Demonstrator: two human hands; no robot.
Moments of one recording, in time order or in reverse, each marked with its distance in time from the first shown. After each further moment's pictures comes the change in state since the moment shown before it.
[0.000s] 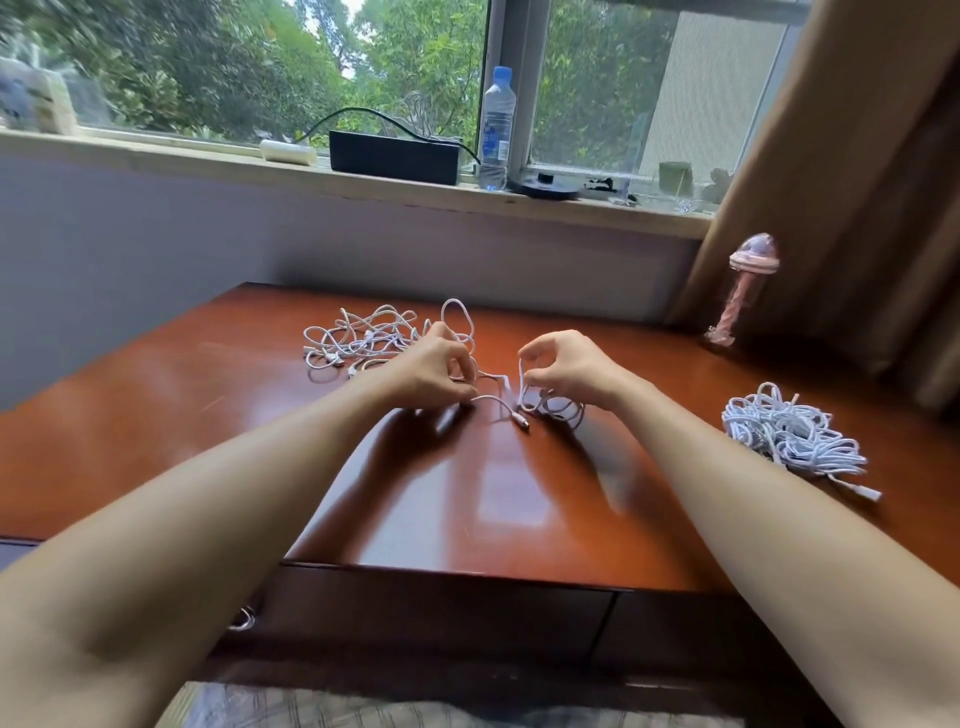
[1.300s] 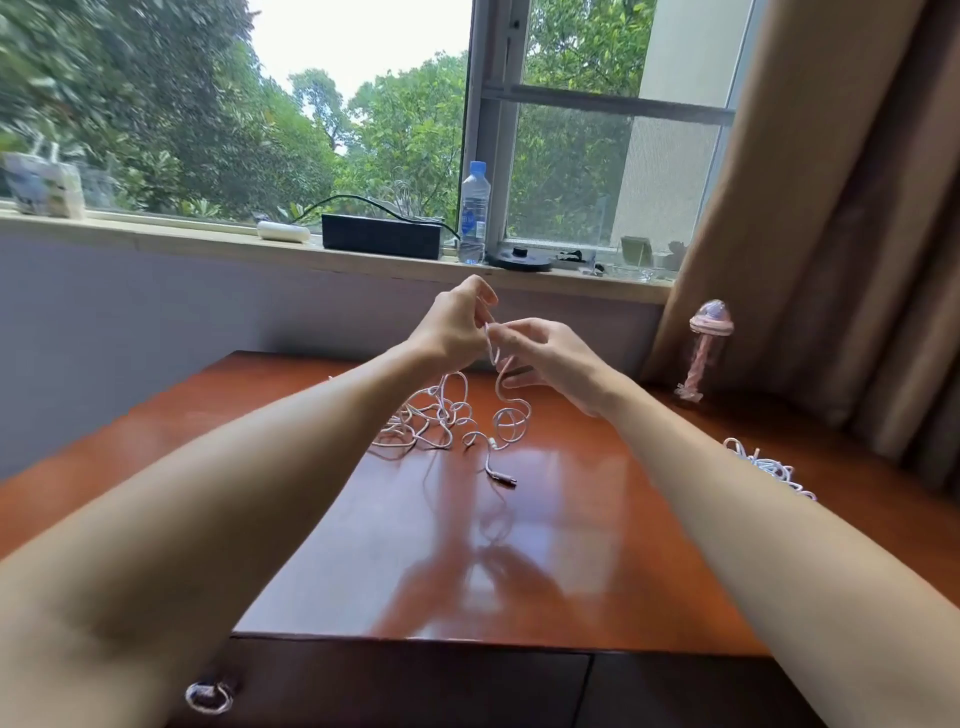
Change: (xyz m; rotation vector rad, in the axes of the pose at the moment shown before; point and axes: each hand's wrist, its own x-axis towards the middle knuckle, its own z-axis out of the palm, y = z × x) left_hand 0.053 0.087 -0.075 -0.252 0.404 0.078; right_hand -0.009 -0.065 -0.062 0.633 -0.015 -0.118
